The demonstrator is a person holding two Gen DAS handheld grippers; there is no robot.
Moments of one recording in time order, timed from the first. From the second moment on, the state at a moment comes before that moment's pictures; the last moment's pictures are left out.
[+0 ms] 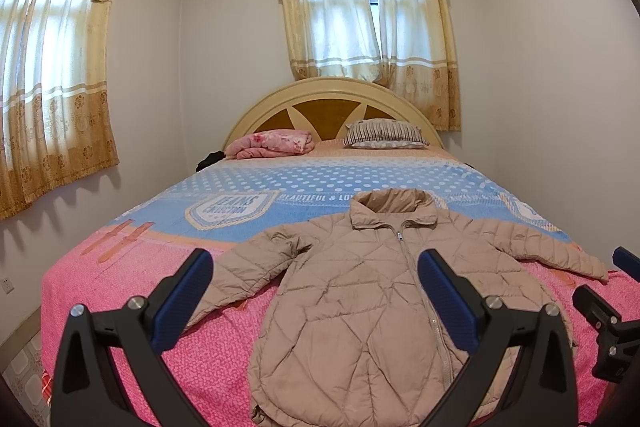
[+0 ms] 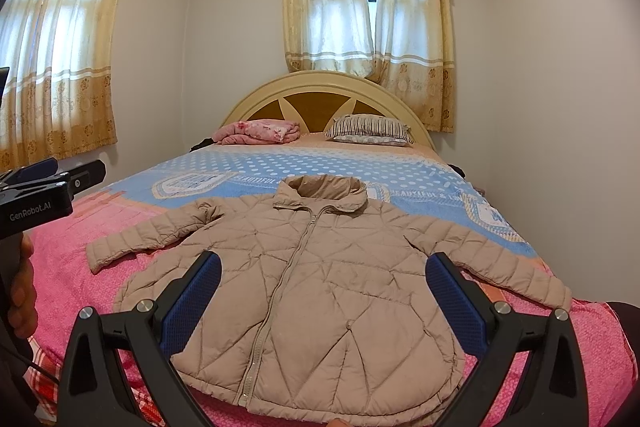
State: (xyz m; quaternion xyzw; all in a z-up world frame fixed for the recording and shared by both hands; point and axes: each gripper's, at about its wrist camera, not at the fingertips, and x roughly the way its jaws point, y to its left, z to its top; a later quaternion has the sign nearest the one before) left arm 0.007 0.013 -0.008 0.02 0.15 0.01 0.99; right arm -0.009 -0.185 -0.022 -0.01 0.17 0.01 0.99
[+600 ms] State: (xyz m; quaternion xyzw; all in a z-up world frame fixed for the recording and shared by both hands) left arm 0.073 -0.039 -0.063 0.07 0.19 -0.01 0.98; right arm 0.056 -0.343 -0.091 0.14 0.27 -0.08 0.95
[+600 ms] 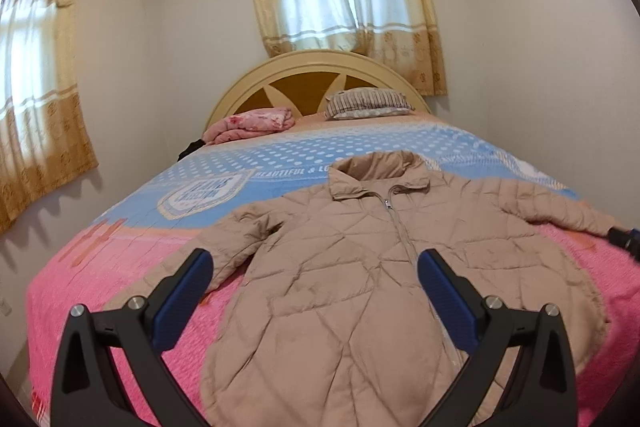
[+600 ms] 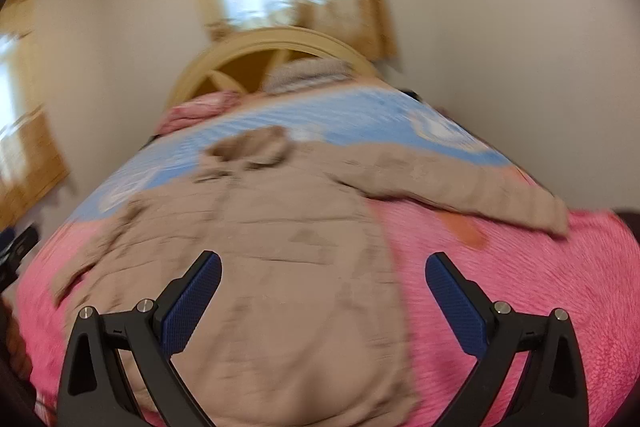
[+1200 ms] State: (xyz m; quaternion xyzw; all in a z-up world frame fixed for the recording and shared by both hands) left arm 0.177 -0.069 -0.105 0.11 0.23 0.01 0.97; right arm 0.102 -0.602 -0.146 0.24 0.34 -0.30 0.86
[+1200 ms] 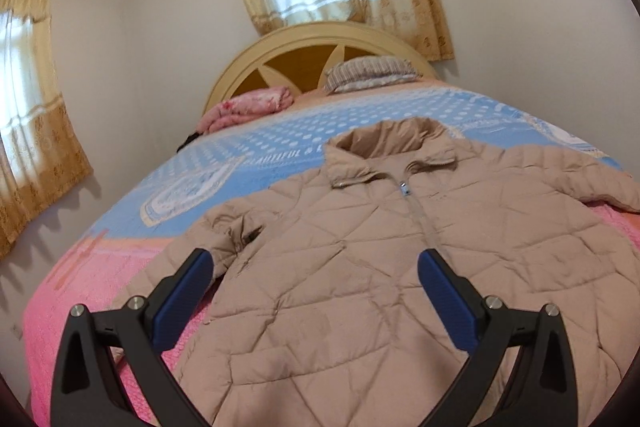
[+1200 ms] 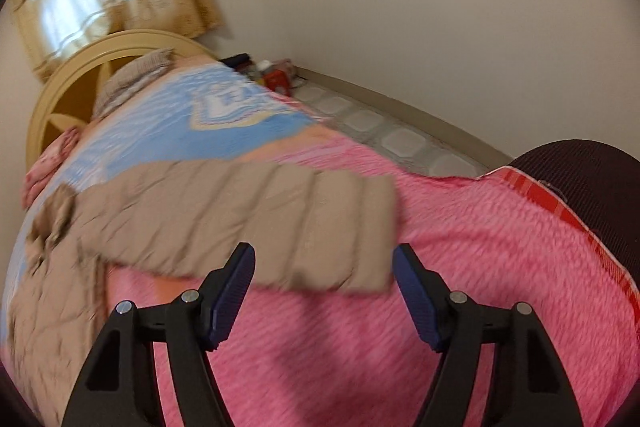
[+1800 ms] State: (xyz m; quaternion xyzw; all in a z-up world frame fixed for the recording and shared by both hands) left arm 0.183 -0.054 -0.106 0.09 0.25 0.02 0.96; right arm 0.140 -0.652 -0.175 0.30 0.38 -0.24 0.84
